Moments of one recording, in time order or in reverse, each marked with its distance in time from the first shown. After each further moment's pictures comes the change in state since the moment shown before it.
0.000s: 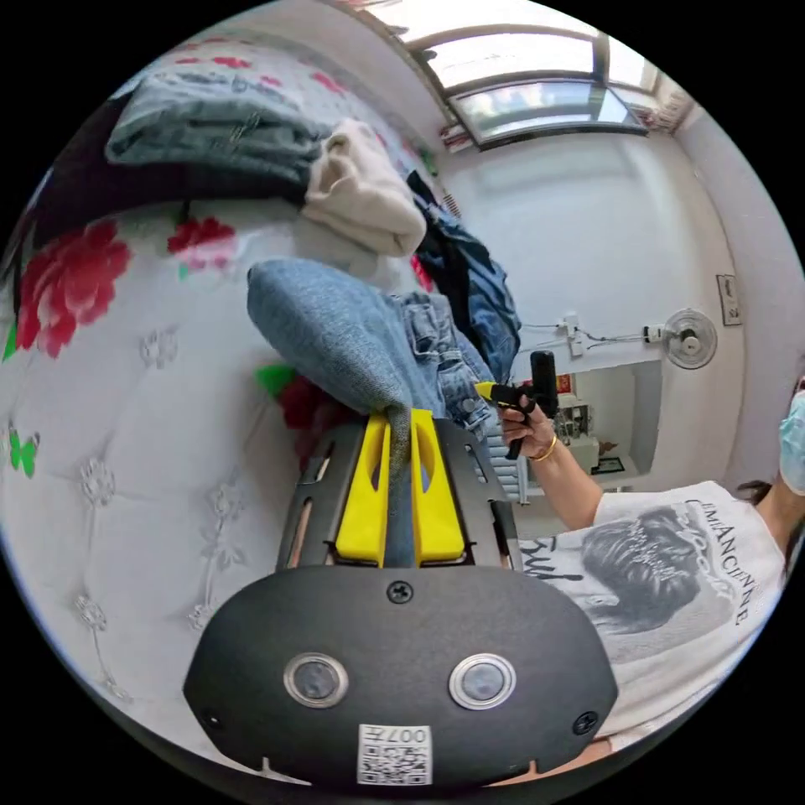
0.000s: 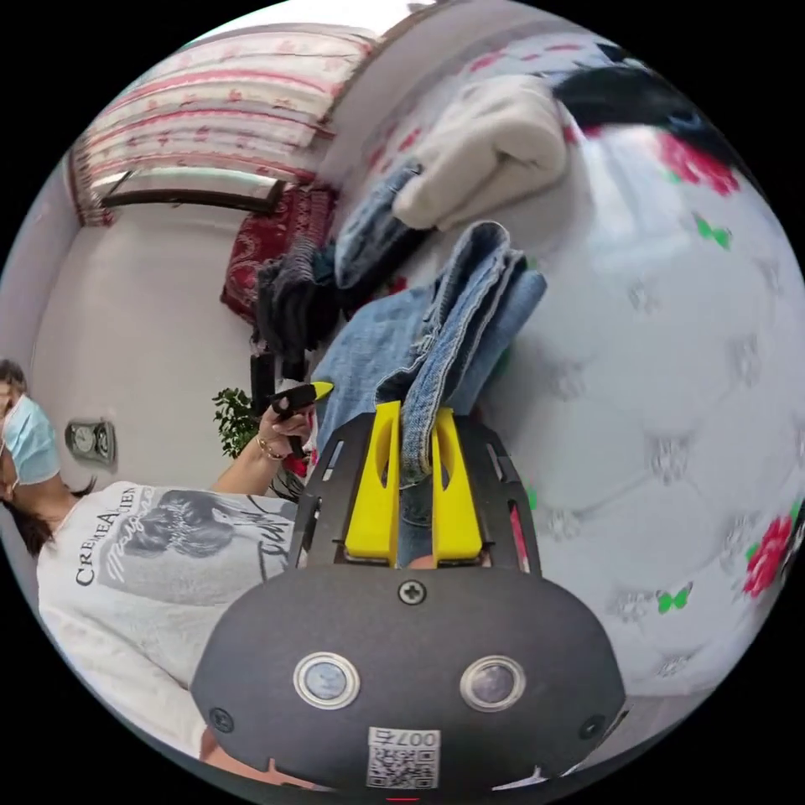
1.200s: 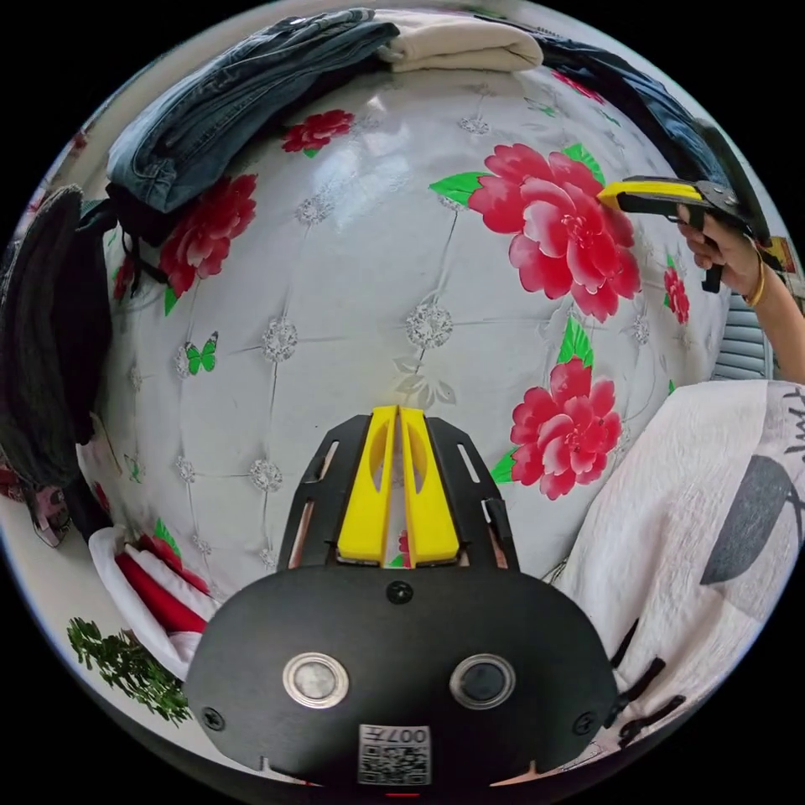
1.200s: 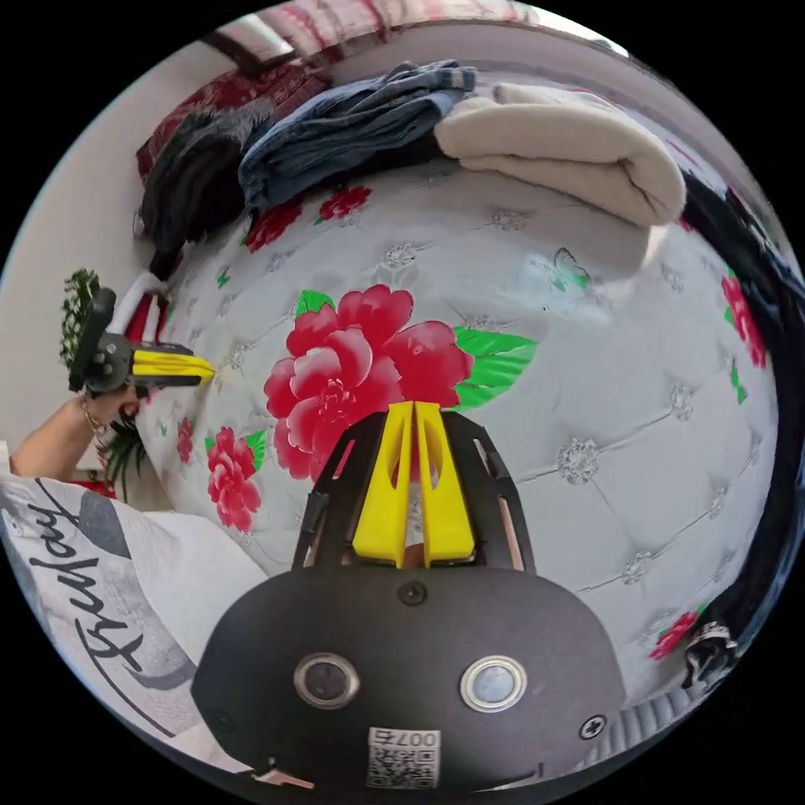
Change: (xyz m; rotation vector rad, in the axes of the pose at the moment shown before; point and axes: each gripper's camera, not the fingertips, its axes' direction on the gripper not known) left arm 0.050 -0.018 0.126 -0.518 -0.981 0.137; right arm -0.094 0.046 0.319 -0.163 0.508 -0.207
